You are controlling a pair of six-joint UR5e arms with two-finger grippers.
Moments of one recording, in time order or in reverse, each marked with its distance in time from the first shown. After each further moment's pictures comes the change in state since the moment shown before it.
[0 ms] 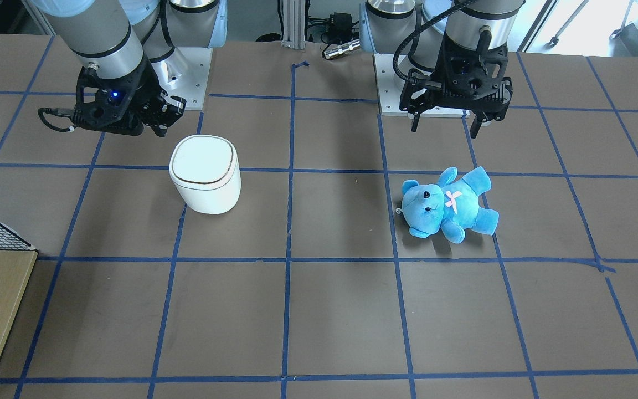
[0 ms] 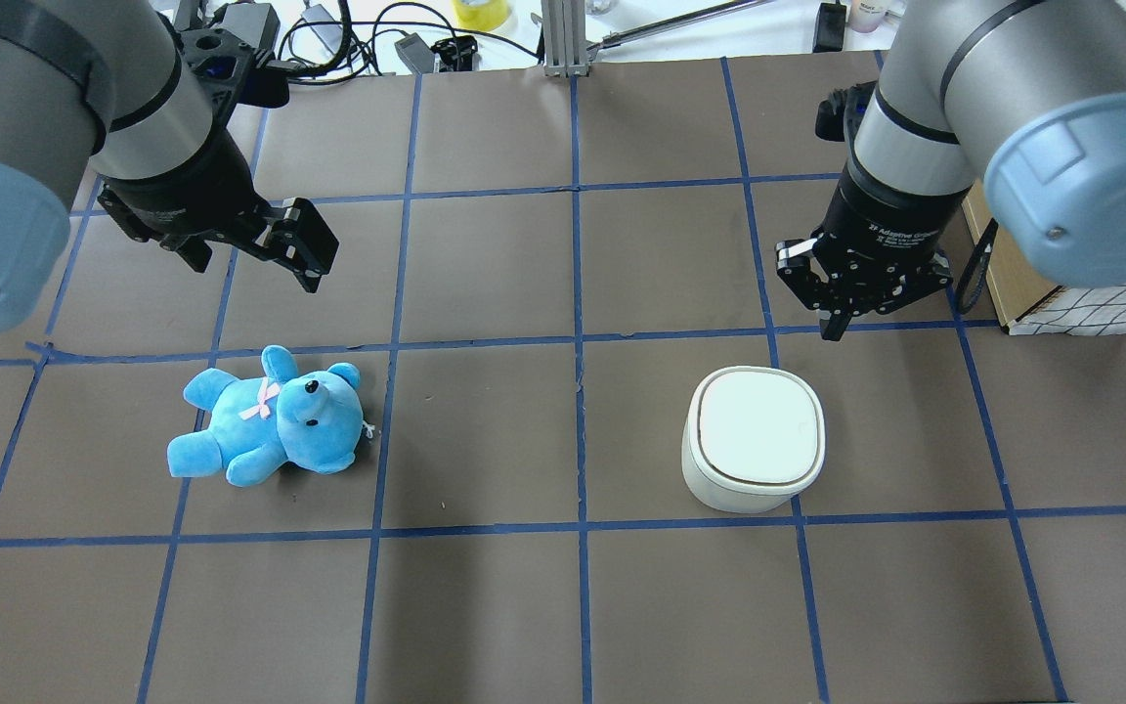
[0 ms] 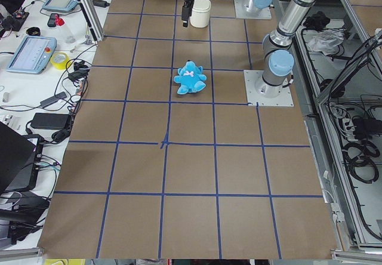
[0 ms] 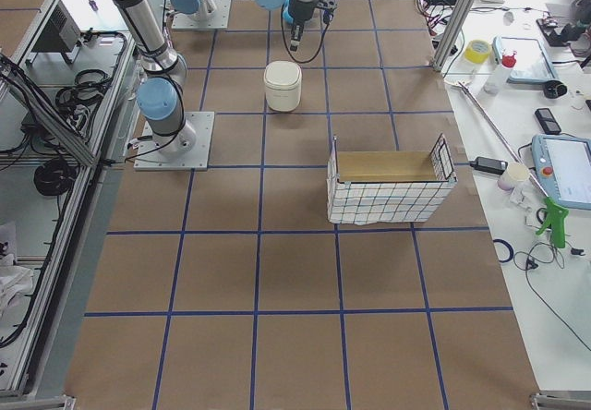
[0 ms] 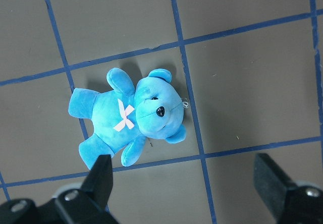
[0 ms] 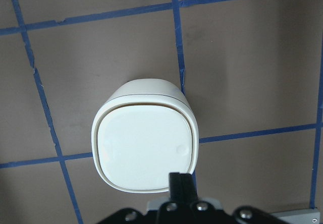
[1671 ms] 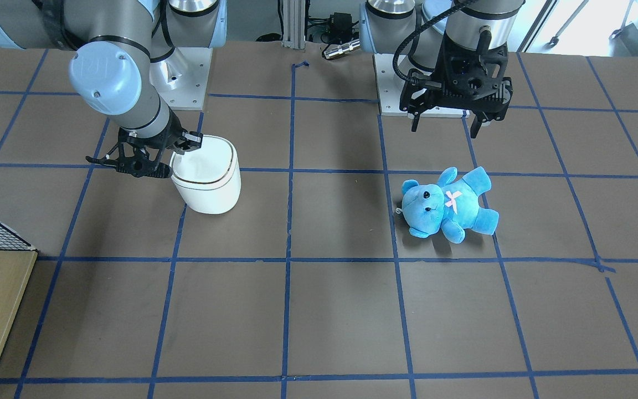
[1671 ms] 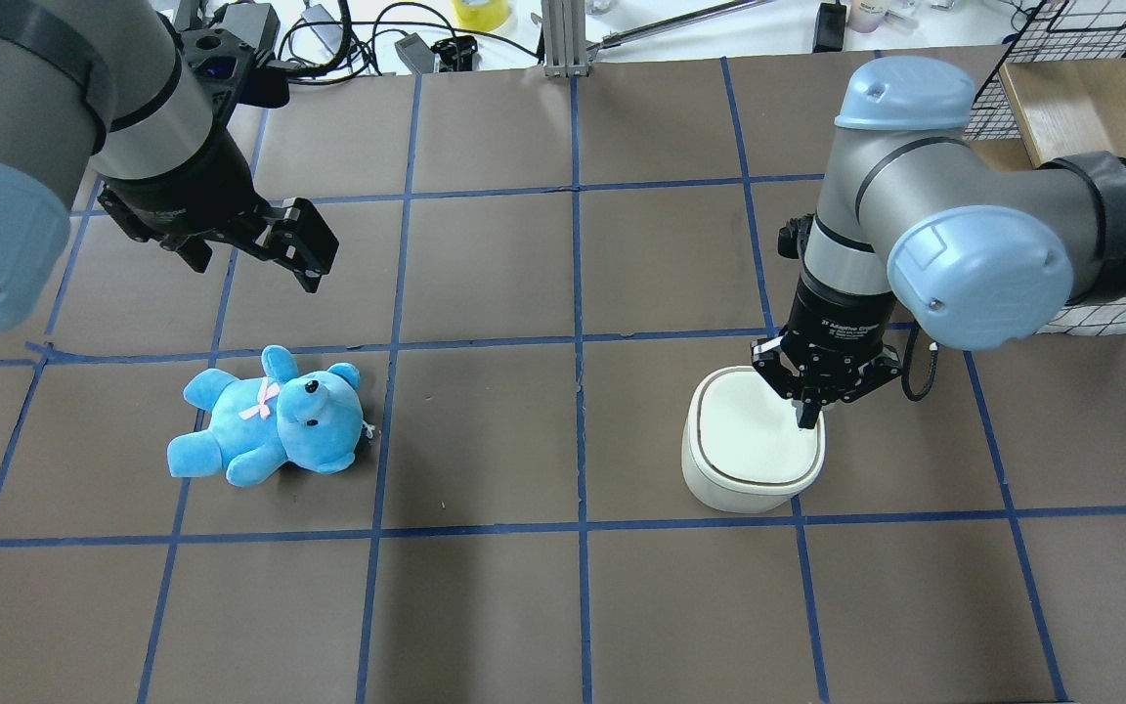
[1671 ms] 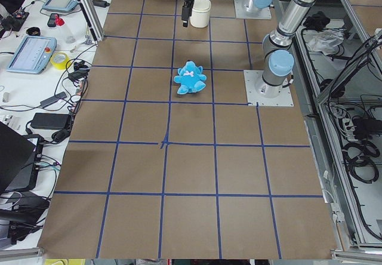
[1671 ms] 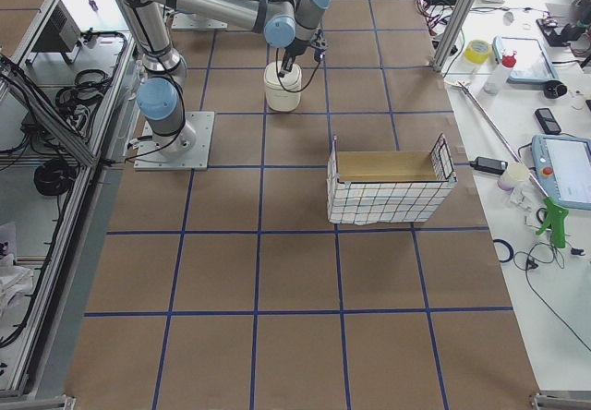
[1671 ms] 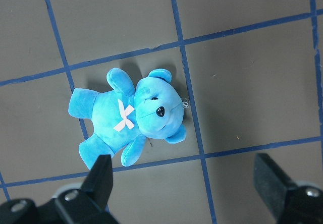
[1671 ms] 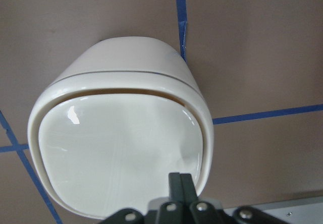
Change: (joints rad) left arm 0.000 0.000 0.000 0.000 0.000 0.000; right arm 0.000 0.092 0.159 -0.056 0.000 -0.001
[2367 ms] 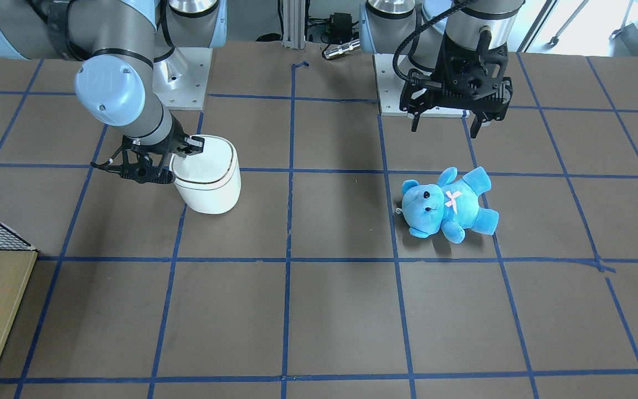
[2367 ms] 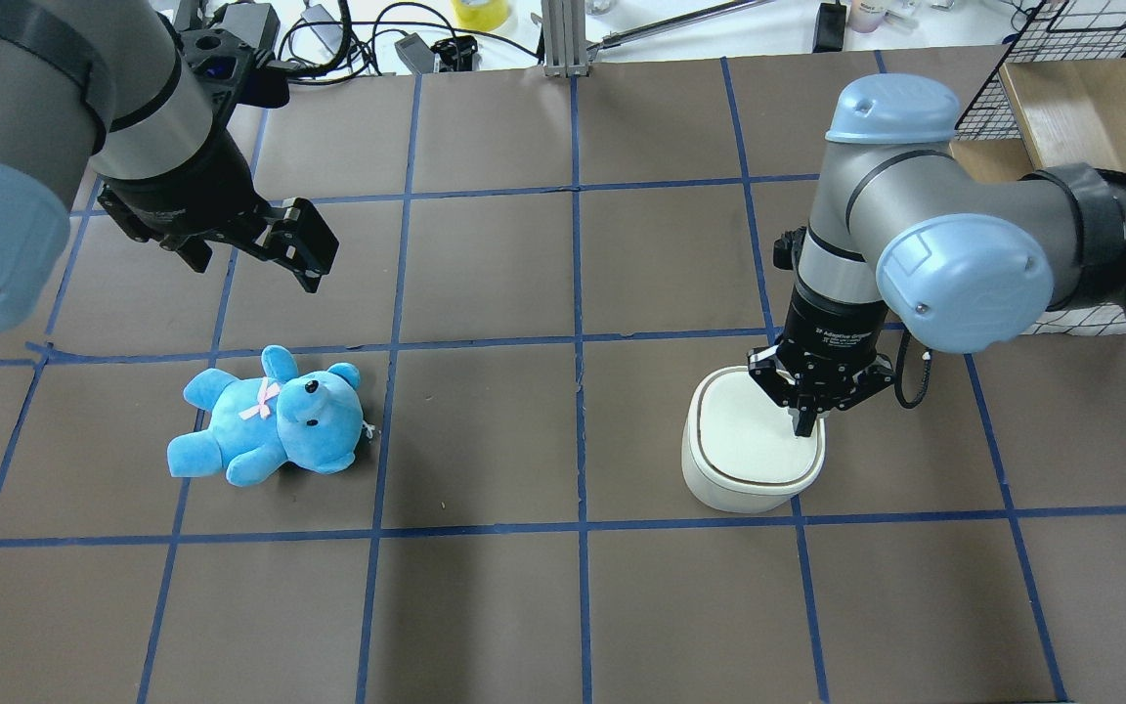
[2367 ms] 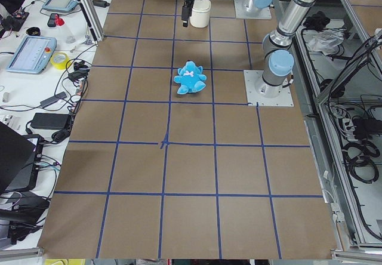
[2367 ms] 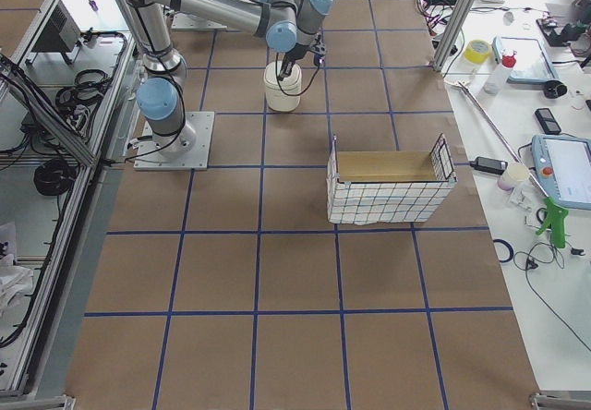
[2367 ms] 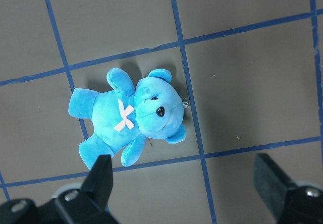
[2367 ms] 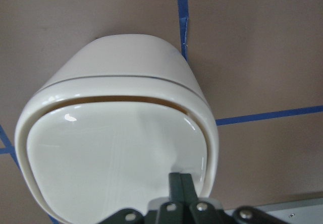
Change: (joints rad) left arm 0.000 0.000 0.000 0.000 0.000 0.000; right arm 0.000 0.024 0.009 -0.011 0.000 0.001
